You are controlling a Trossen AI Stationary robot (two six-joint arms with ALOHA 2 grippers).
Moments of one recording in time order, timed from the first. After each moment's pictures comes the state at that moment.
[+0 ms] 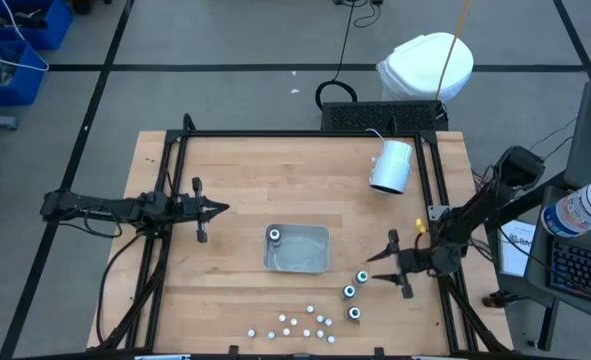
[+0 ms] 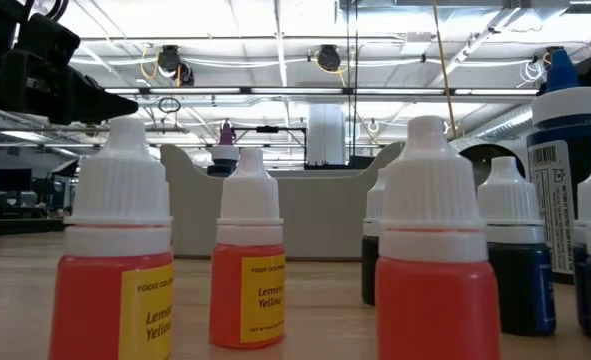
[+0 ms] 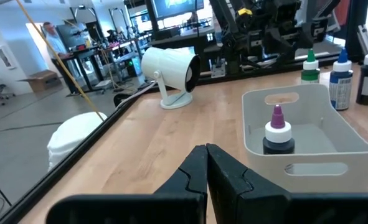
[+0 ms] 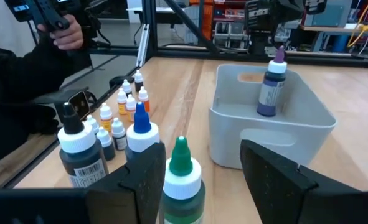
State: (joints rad) left arm -0.08 0.20 0.01 0.12 -0.24 0.18; right arm 0.88 1.19 0.09 0.89 0.70 0.19
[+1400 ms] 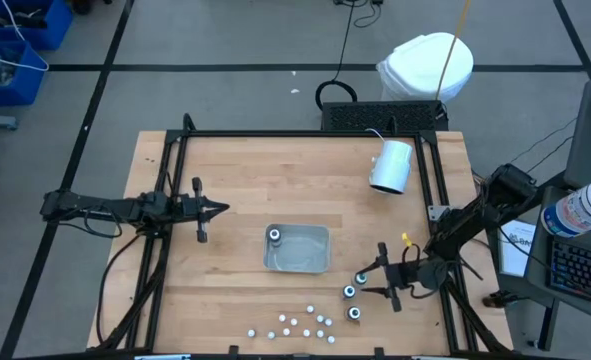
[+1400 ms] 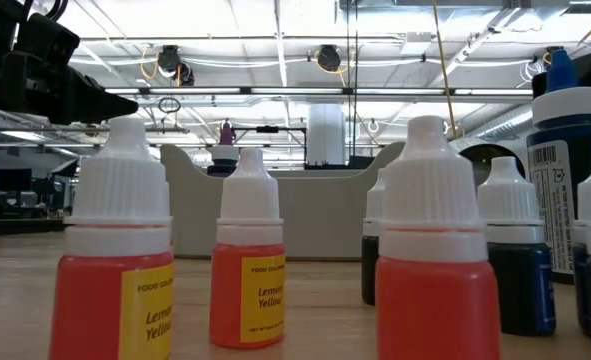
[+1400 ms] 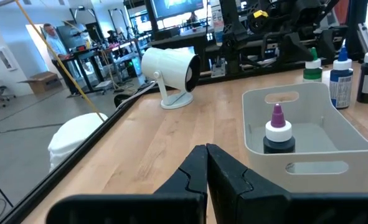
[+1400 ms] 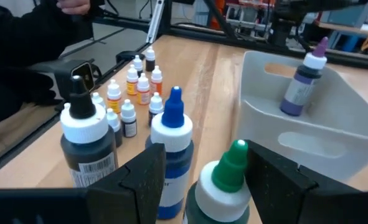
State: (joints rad) left arm -0.08 0.20 0.01 0.12 -0.24 0.20; right arm 0.85 1.46 0.23 0.94 0.65 0.09
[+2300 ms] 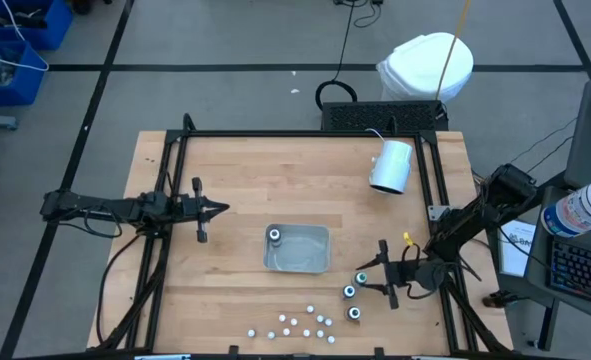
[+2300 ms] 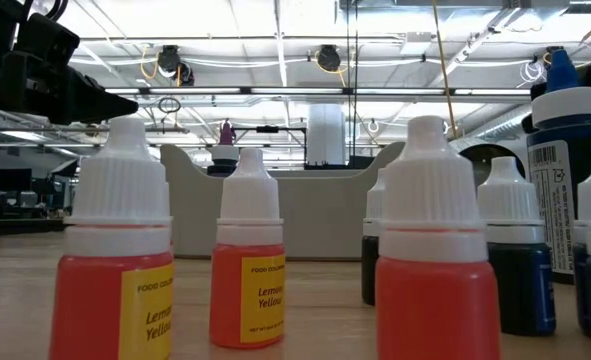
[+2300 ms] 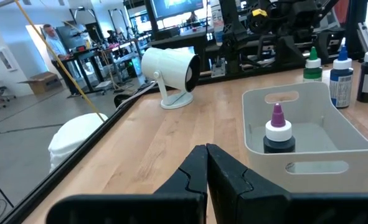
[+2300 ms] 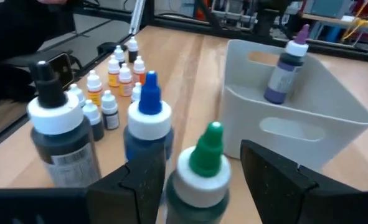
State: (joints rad) left arm -0.08 0.20 0.01 0.12 -0.24 0.20; right arm 0.85 1.46 0.23 0.88 0.69 0.15
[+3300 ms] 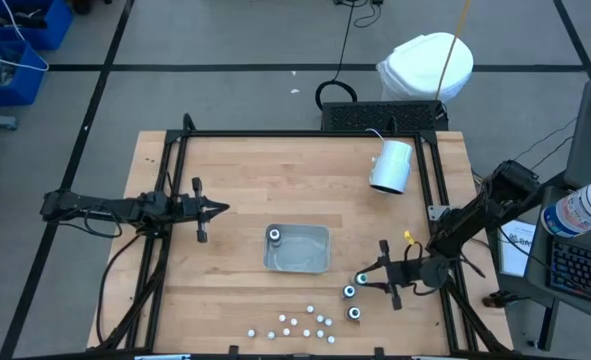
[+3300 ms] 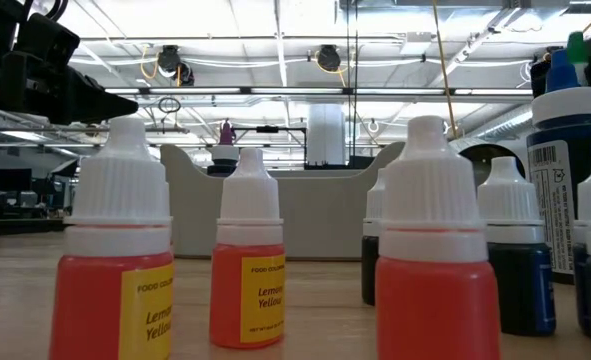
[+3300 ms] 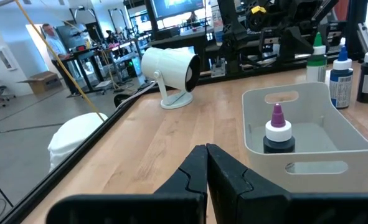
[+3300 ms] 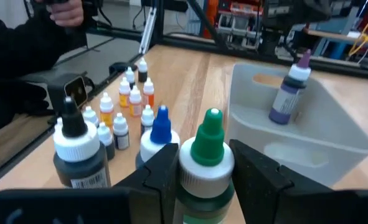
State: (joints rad) left arm -0.08 0.20 0.01 0.12 -0.24 0.20; right arm 0.85 1.39 0.23 0.91 0.68 0.09
